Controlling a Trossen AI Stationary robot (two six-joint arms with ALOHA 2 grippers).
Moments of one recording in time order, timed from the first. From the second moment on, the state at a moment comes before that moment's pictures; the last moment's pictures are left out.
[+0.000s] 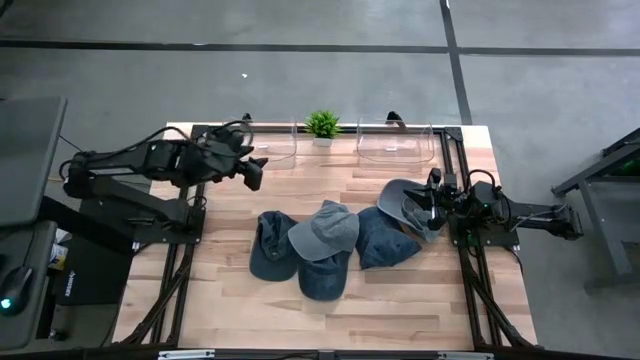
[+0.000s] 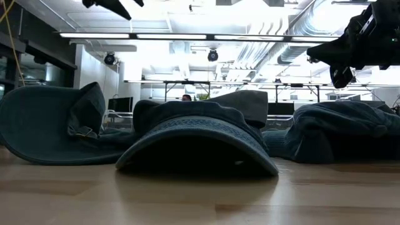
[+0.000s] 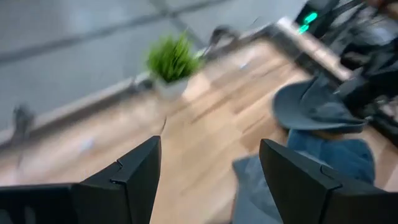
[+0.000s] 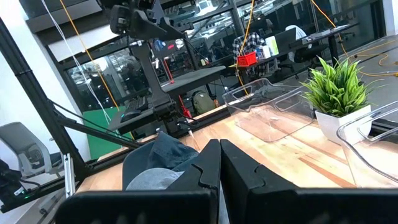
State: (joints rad) left arm -0.02 1.10 1.37 -1.02 -0.59 -0.79; right arm -0.10 0.02 0.01 0.11 0.12 0.36
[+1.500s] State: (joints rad) left arm -0.19 1.36 0.98 -0.95 -0.06 -1.46; right arm -0.10 0.02 0.01 0.11 0.12 0.36
